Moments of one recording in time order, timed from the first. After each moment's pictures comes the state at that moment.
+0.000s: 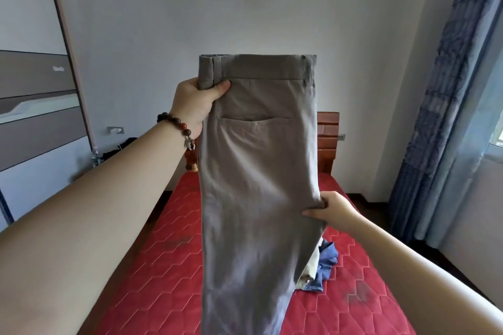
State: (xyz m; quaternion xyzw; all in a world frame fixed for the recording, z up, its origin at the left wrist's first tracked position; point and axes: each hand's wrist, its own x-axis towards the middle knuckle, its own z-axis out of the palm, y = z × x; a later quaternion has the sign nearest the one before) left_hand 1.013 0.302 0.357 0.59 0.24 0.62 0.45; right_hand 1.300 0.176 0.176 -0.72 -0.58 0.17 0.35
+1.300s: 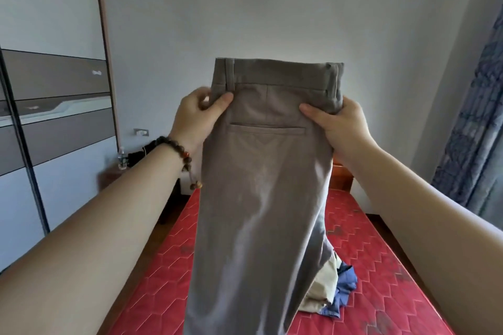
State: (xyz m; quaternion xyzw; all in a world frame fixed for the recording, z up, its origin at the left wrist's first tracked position) left_hand 0.933 0.299 0.355 0.66 0.30 0.61 0.31; right_hand 1.172 0.201 0.373 -0.46 -0.55 0.16 0.68
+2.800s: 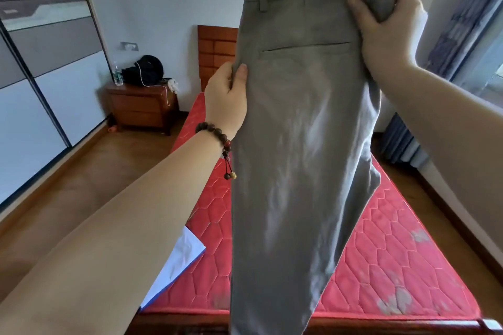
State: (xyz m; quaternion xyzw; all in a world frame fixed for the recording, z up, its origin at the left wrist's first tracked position) left_hand 0.898 0.058 0.213 0.65 0.34 0.63 0.26; right_hand 1.113 -0.010 0.318 -0.59 -0.50 -0.15 0.62
